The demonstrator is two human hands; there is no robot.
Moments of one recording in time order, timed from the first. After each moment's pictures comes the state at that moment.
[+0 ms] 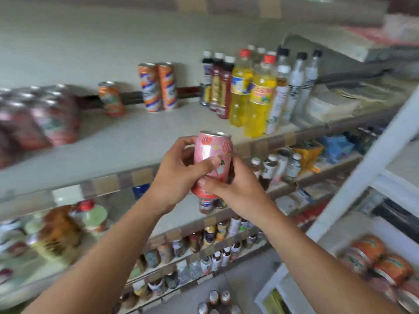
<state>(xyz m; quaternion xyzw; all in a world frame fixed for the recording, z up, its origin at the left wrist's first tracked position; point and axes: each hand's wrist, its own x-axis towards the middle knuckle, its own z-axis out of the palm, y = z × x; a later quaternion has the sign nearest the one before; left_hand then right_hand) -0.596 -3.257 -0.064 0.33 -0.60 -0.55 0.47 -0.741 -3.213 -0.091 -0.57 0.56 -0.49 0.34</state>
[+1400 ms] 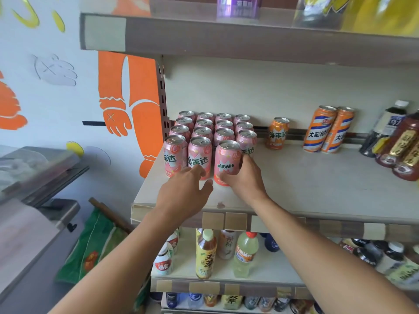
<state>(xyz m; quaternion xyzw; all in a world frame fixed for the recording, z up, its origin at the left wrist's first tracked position) -0.200 -3.334 -0.072 0.68 -0.67 -0.02 0.28 -0.355 -3.423 -0.094 -0.67 0.56 -0.42 0.24</state>
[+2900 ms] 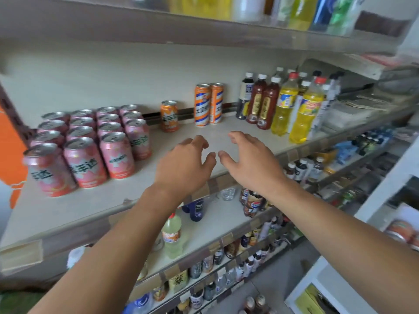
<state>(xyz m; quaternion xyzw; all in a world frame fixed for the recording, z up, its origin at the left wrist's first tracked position) -0.368 -3.321 -0.031 0.45 -0.83 -0.05 0.32 -0.520 -3.265 -0.021 -0.64 0.71 -0.28 -0.05</state>
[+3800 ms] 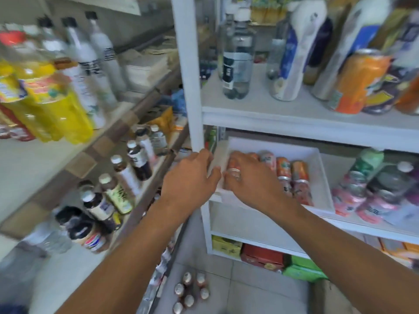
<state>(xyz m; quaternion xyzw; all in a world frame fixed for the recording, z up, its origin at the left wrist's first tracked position) -0.821 -3.178 -0.120 0.10 -0.96 -0.19 0.16 -0.894 -3.035 -0.139 -0.28 0.93 -0.24 0.00</state>
